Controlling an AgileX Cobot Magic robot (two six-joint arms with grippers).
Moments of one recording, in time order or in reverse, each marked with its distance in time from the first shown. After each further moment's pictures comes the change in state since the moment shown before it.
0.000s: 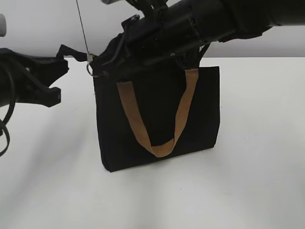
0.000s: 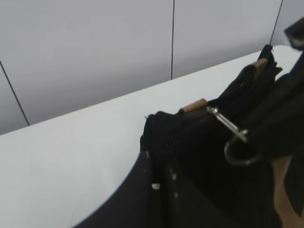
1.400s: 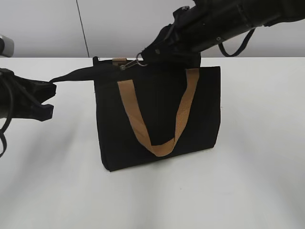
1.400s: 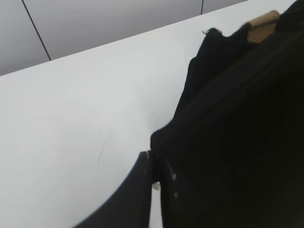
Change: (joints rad) left arm 0.093 0.049 0.000 0.006 0.177 0.015; right arm -0.203 -0.023 0.000 -0.125 0.087 0.142
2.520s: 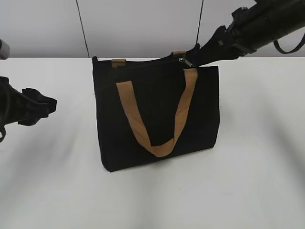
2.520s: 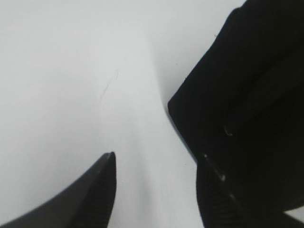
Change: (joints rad) left arm 0.008 0.000 -0.049 -0.181 0.220 0.000; right arm -0.272 -0.011 0.000 -0.092 0.247 0.057
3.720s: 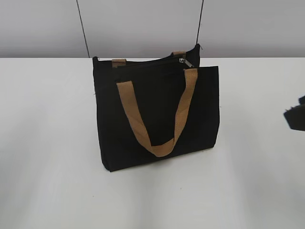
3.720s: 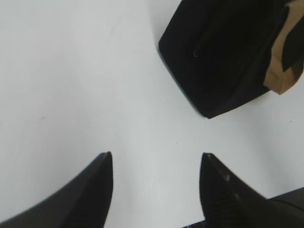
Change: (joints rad) left arm 0.000 -0.558 -0.111 0.000 0.803 -0.087; right arm 0.138 -0.809 0.501 -0.549 -0.024 0.527
